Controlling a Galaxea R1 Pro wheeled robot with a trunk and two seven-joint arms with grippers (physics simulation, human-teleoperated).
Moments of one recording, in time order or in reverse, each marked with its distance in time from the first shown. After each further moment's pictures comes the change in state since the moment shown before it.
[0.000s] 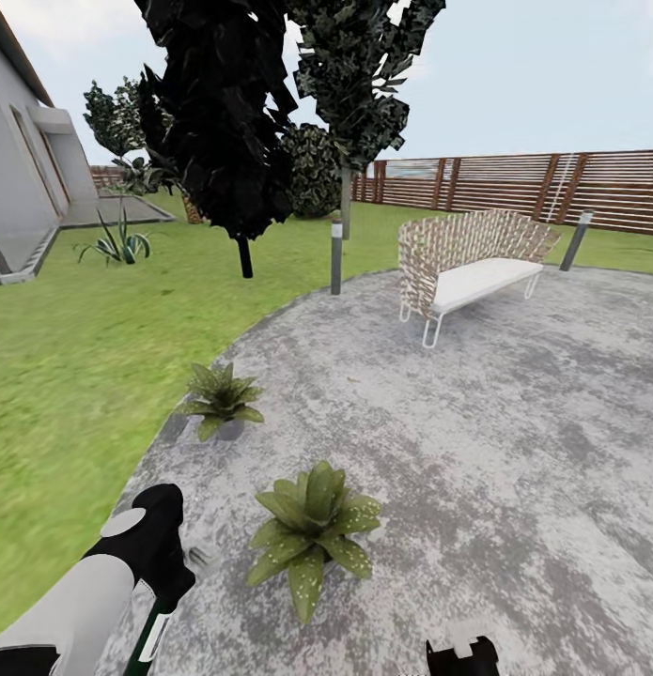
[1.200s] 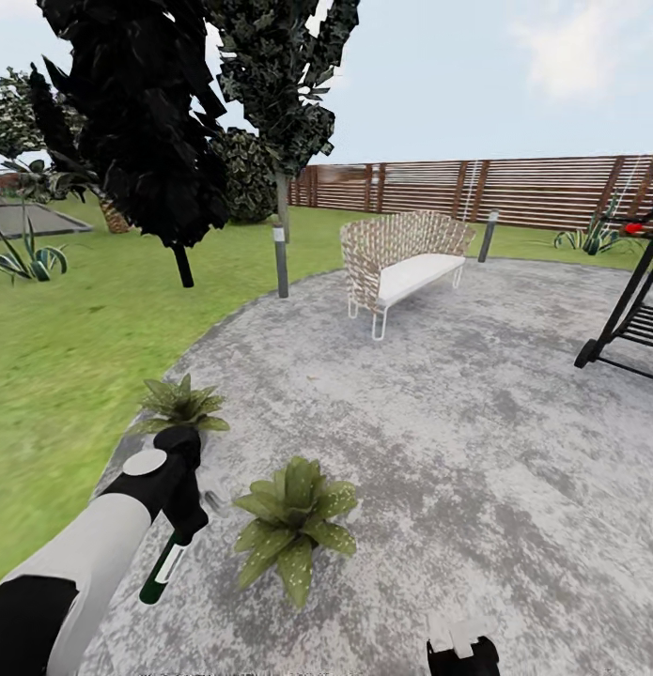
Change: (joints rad) left arm -0.185 -0.005 -0.166 -0.023 -0.077 -0.054 -0.186; right arm 0.000 -0.002 0.000 0.000 0.001 0.002 0.001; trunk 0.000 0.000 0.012
